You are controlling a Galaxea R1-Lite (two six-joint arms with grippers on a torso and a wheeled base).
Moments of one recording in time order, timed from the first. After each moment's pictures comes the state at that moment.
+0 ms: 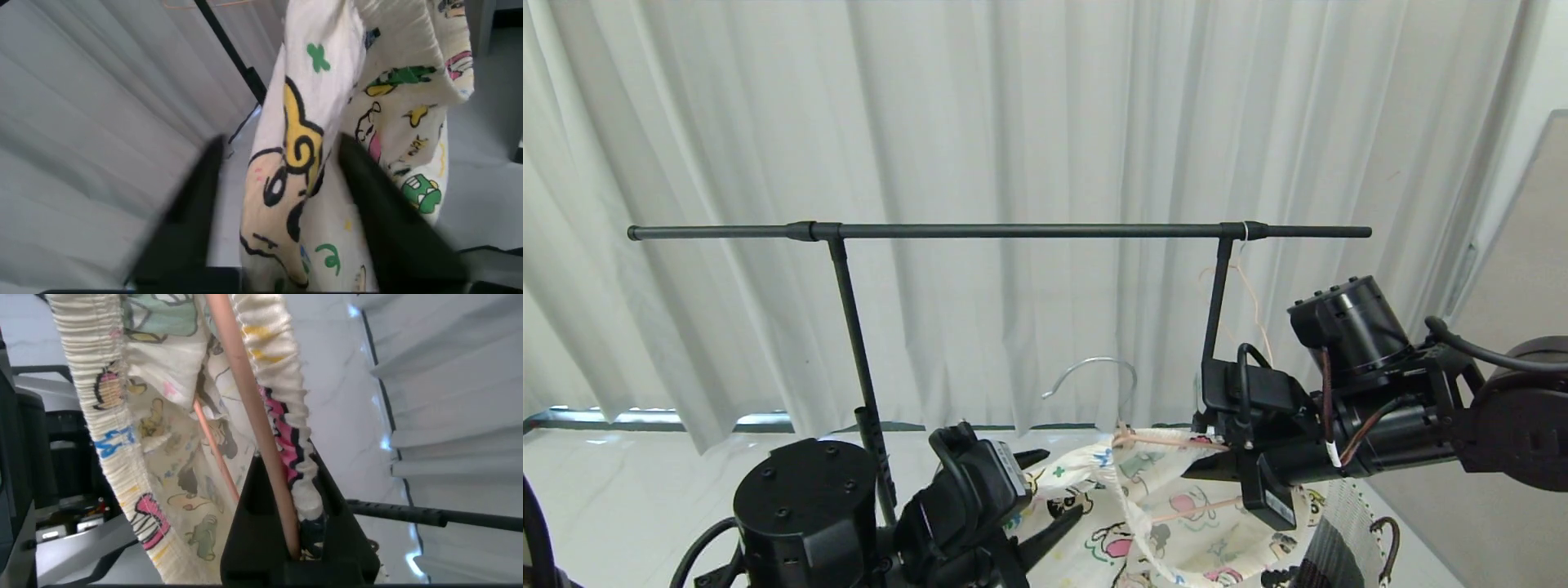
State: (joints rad) left arm -0.77 1.73 -0.27 -1.19 -0.12 0.41; right arm 0.66 1.69 -0.96 0.03 0.41 -0.65
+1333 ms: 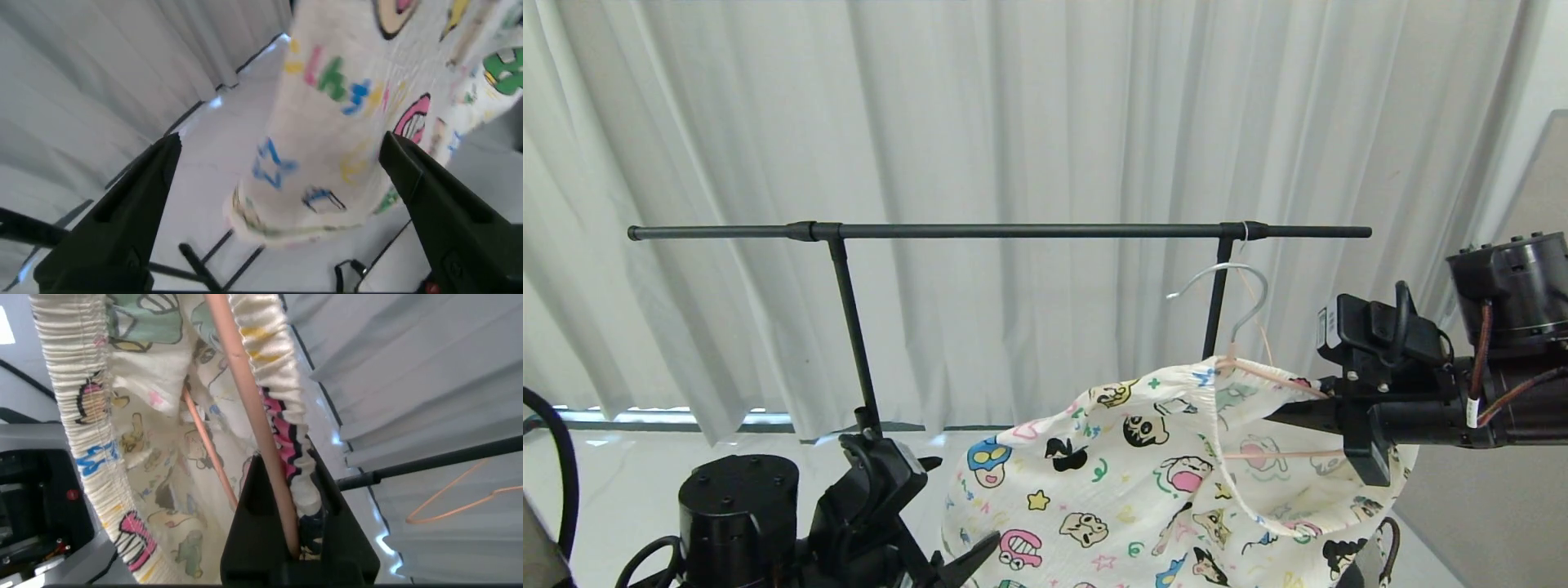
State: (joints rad) left arm -0.46 1.80 -0.06 -1.32 -0.25 0.32; right arm 0.45 1.49 -0.87 -0.02 0.48 -0.65
